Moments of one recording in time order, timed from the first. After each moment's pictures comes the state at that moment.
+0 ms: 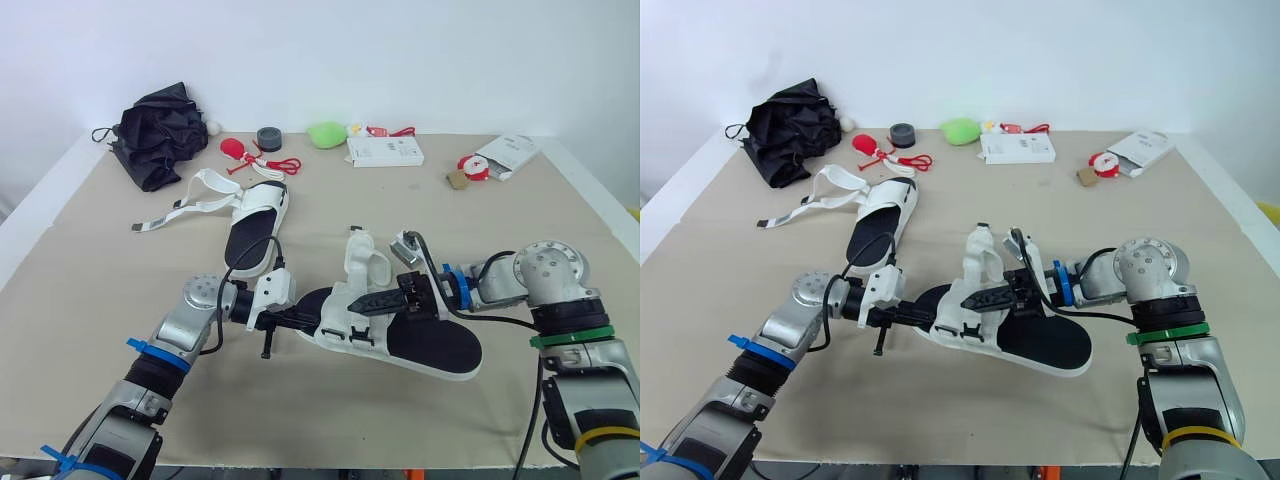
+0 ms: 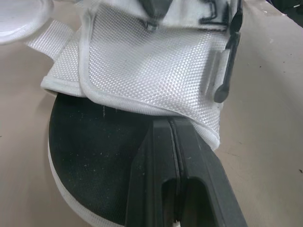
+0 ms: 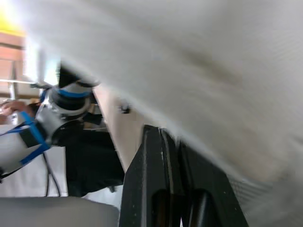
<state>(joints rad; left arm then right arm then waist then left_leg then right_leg) -0.51 0.40 -0.30 0.27 -0.19 0.03 -1.34 -0.76 -0.68 0.08 0.23 1.30 1.60 0.54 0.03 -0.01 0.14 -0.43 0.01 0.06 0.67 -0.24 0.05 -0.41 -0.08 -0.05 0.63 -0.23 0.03</state>
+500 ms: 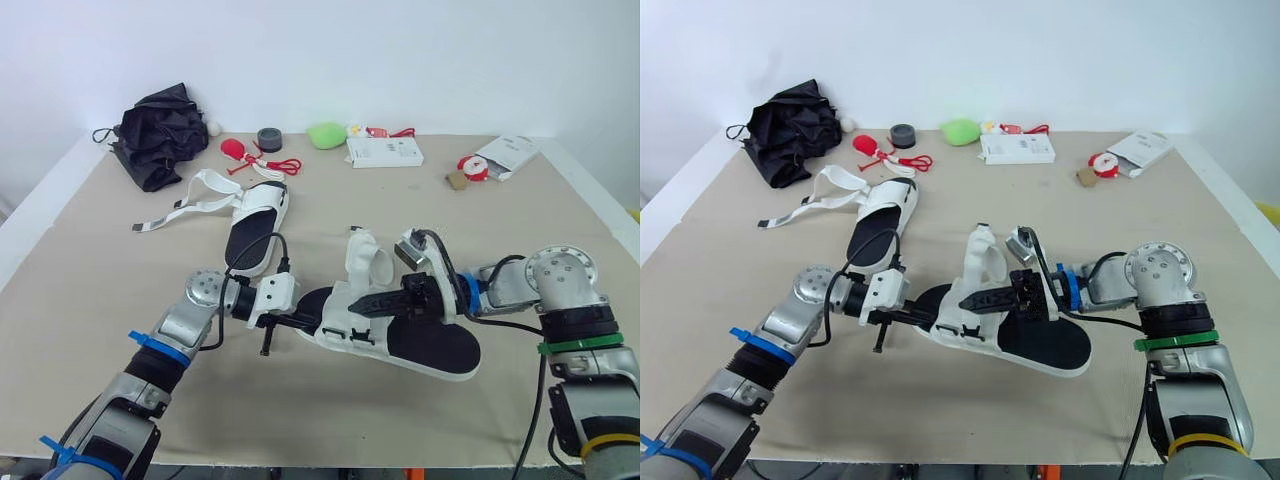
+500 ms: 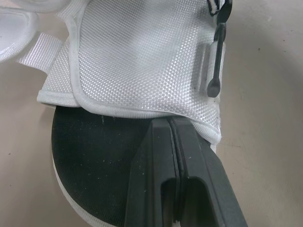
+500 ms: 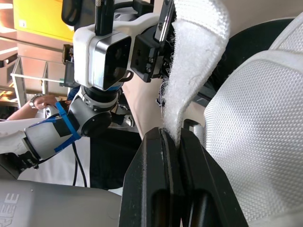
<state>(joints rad) -0.55 0.43 -0.35 0.31 -0.15 -0.10 -1.34 -0.70 -0.70 0.04 0.21 1.49 1.60 0.46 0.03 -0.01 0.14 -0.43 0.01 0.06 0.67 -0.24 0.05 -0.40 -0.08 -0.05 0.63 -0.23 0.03</state>
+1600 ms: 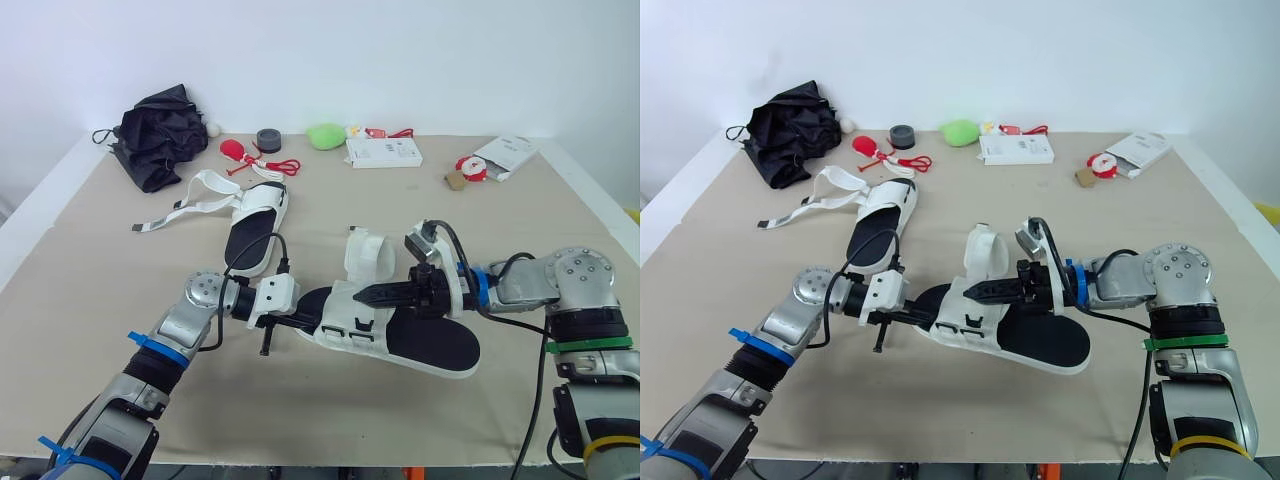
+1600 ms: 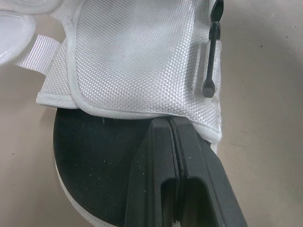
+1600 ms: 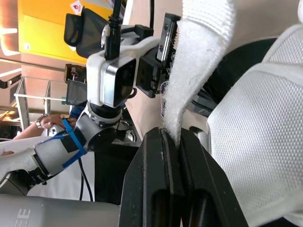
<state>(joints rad) -0.54 0.43 -0.35 0.30 -0.15 -0.11 -1.32 -0.71 -0.71 0.00 0.28 1.73 1.59 0.19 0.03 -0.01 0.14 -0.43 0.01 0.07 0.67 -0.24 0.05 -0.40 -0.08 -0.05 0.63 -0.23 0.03</state>
